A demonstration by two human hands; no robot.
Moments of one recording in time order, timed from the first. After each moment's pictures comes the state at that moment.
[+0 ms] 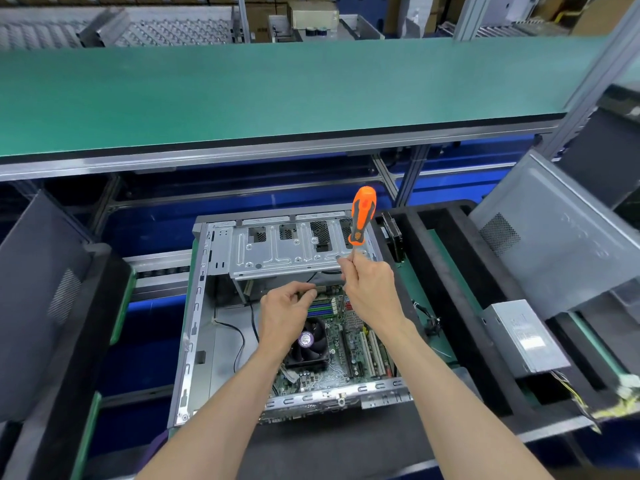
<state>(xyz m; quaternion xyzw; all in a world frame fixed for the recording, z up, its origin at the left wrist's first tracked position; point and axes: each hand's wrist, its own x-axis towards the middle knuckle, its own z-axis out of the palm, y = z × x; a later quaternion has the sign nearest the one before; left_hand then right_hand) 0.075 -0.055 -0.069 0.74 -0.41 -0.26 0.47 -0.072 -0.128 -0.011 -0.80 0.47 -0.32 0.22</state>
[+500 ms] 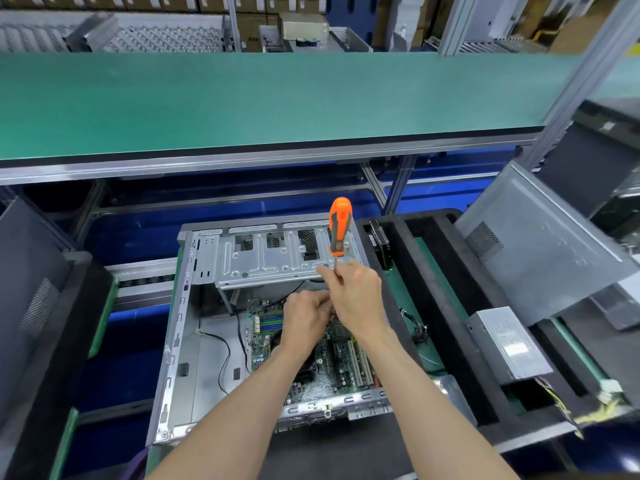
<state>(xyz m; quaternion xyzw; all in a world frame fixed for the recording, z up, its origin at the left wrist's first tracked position) 0.030 -0.086 -0.062 0.71 -0.53 -0.19 0.42 -0.063 -0.126 -0.009 -0.77 0.49 -0.37 0.17</state>
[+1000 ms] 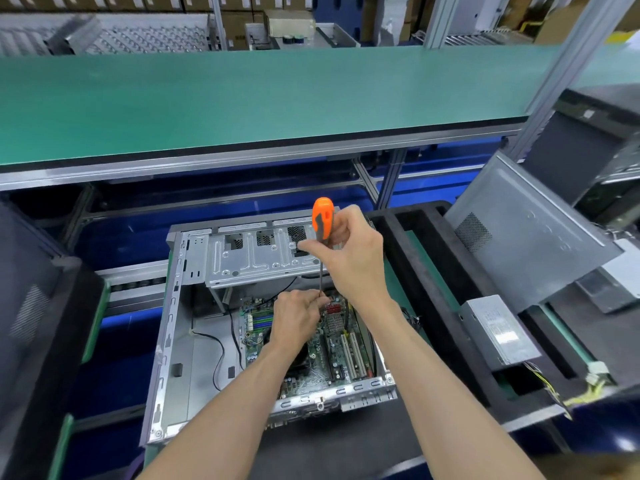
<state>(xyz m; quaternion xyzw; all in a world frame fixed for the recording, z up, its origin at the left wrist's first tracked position) 0.035 -0.086 -0.075 0.72 -0.57 -0.19 0.36 -0.071 -0.123 0.067 -0.71 0.43 -0.45 0.32</state>
